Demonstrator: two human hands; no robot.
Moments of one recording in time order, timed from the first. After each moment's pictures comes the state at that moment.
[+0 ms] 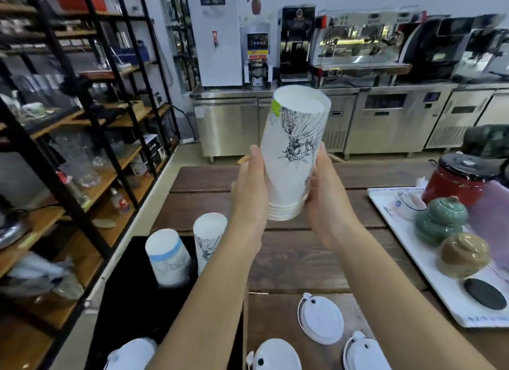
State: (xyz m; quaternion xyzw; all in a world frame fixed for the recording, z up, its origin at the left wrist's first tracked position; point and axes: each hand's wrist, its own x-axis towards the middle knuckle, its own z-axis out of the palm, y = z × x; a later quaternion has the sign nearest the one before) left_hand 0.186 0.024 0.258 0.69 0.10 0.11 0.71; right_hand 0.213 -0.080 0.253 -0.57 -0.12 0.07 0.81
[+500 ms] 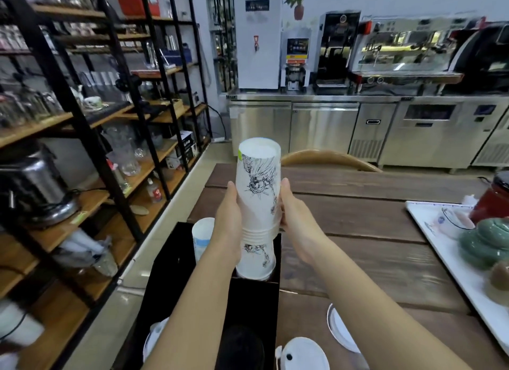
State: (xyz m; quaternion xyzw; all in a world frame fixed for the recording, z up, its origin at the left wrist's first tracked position) left_hand 0.158 0.107 0.224 0.58 0.21 0.12 0.78; right_hand 0.198 0.007 0.218 -0.71 -0.06 0.19 0.67
